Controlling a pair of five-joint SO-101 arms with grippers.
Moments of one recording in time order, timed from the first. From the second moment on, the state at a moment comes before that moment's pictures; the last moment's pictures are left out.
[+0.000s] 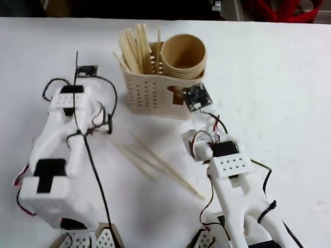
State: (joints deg) left arm -8.1 11.7 19.0 67.9 3.8; right arm -15.5 -33.6 59.5 38.9 13.5
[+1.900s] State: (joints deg) left arm 1.1 25.5 -91.9 101.6 4.5; right arm -15.5 -33.6 59.5 38.9 13.5
